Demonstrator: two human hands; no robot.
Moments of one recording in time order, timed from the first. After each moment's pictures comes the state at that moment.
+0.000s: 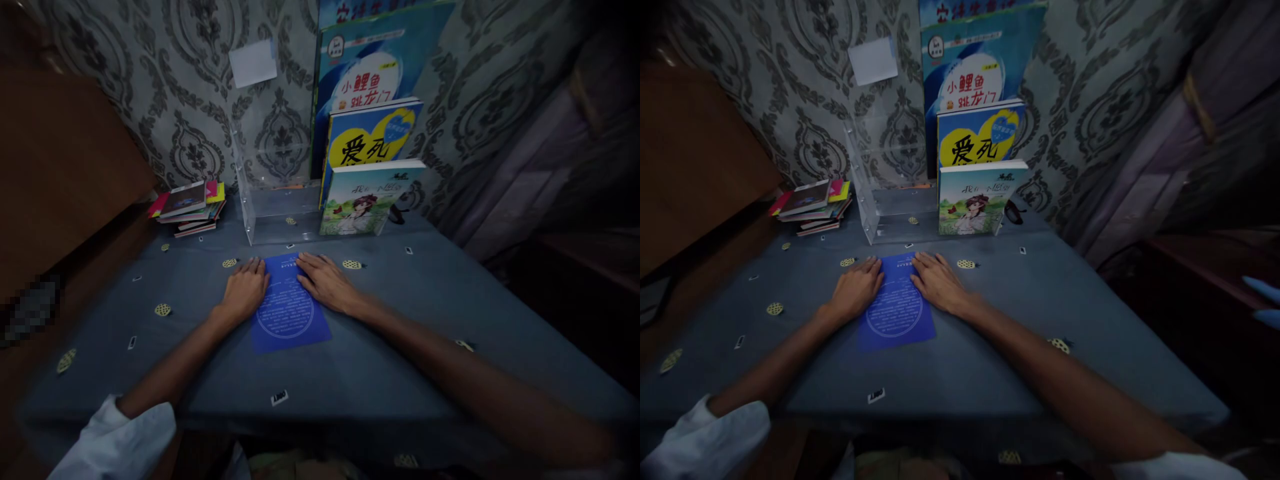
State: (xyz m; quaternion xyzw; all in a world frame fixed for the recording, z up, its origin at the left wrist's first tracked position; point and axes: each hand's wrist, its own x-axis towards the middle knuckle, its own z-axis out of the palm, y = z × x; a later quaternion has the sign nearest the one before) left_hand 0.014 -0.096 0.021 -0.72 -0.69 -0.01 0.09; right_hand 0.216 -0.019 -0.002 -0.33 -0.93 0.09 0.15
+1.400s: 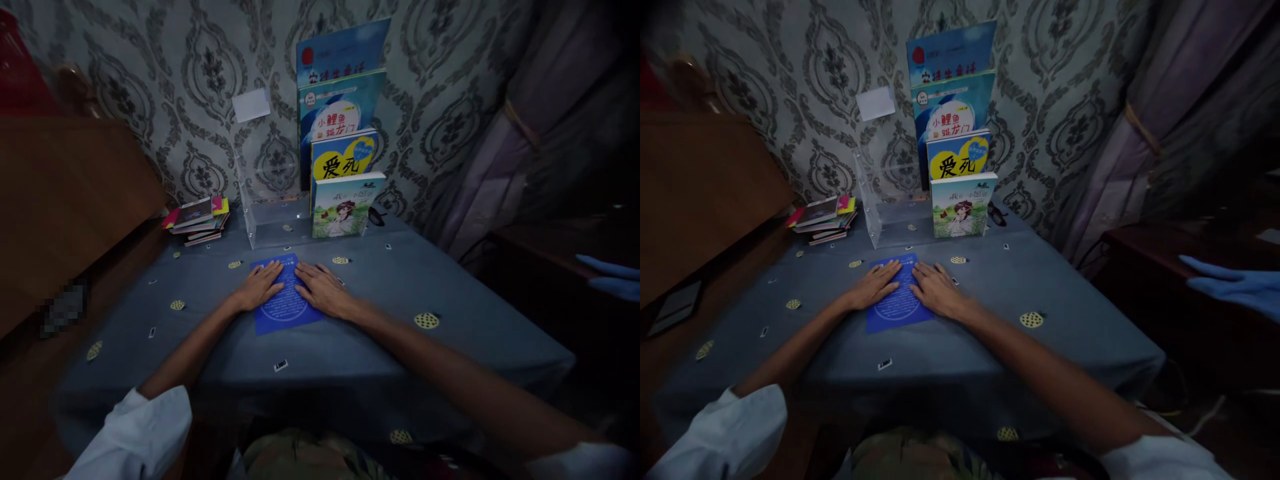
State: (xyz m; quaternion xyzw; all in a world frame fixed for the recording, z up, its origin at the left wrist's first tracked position) left_hand -0.002 -0.097 0.013 -0.82 -0.56 -0.02 -0.11; right_hand 0.223 -0.061 -0.002 -0.34 -0.93 0.06 0.15
